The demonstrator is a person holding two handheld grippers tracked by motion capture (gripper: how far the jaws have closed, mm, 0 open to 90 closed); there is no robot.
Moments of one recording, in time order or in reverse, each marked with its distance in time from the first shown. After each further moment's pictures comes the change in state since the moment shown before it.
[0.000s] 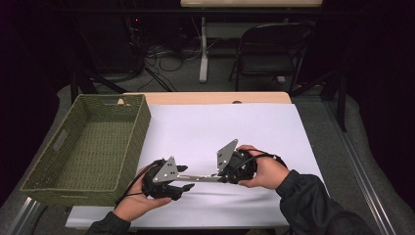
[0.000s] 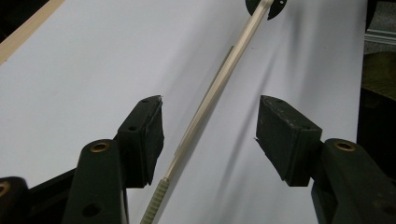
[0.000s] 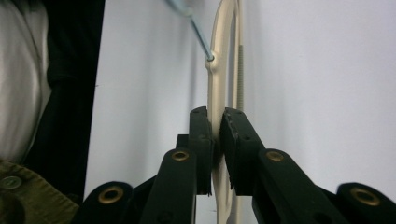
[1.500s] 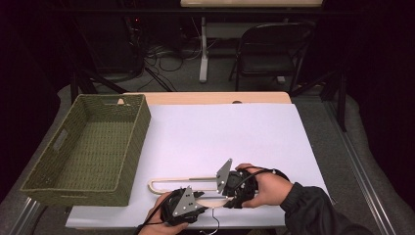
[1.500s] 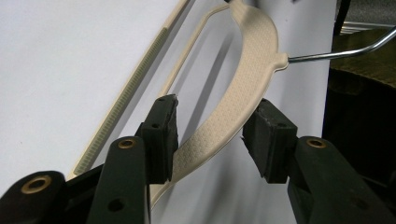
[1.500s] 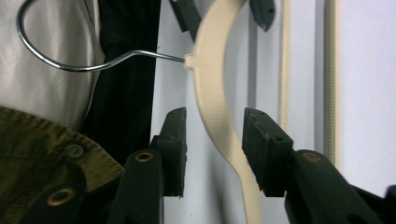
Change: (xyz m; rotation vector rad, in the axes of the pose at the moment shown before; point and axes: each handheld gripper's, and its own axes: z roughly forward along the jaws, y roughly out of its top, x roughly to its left) left arm -0.067 -0.030 0.051 -0.034 -0.003 0.042; right arm 0.040 -0.009 0.019 0.135 0.127 0.006
